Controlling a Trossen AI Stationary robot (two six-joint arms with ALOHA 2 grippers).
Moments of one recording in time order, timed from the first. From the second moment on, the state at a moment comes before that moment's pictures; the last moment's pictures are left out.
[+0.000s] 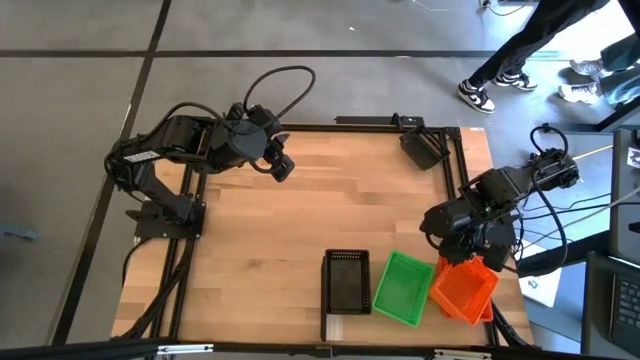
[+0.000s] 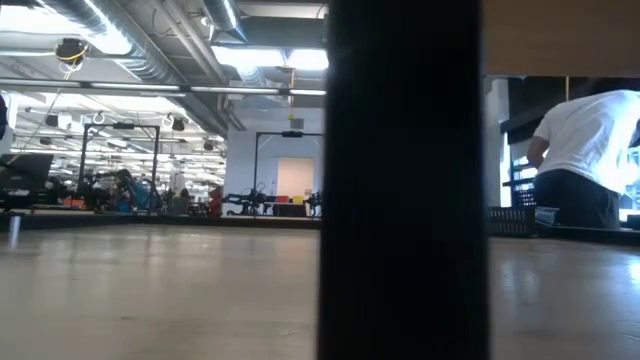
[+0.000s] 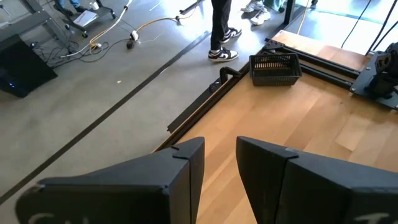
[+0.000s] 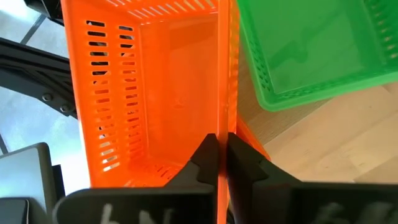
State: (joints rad) left arm -0.09 1.55 2.11 -1.22 -0.80 -0.39; right arm 0.46 1.22 1.43 -1.50 -0.49 -0.34
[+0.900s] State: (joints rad) left arm -0.09 1.55 2.11 -1.17 -0.80 -0.39; right arm 0.47 1.23 1.55 -1.57 -0.49 -0.90
